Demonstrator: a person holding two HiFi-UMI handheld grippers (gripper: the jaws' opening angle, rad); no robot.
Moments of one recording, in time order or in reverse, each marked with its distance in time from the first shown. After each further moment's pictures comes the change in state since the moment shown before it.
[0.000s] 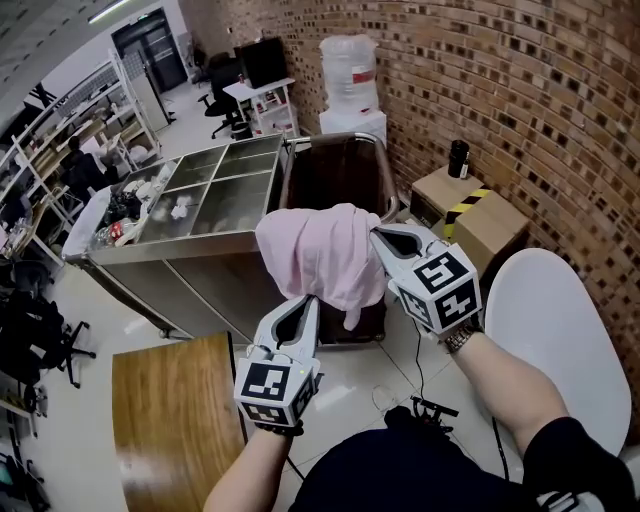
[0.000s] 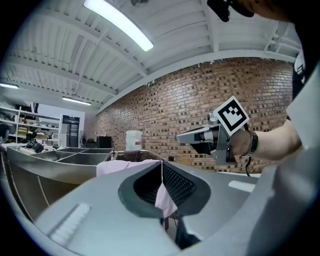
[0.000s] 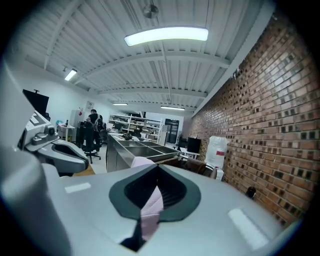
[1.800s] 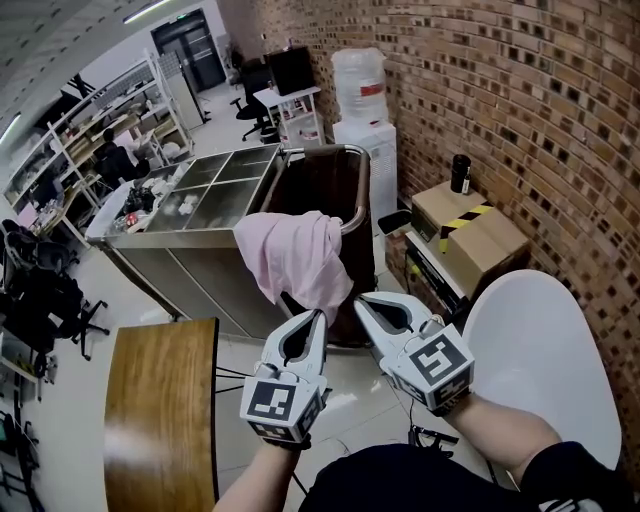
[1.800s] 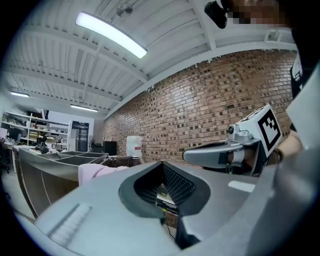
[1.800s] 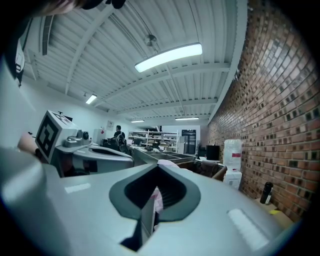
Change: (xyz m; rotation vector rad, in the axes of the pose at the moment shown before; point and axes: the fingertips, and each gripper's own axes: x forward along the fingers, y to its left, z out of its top) left arm 0.038 -0.172 0.032 0.031 -0.034 0.113; right arm -0.174 -0.004 -0.031 0.013 -0.234 0.214
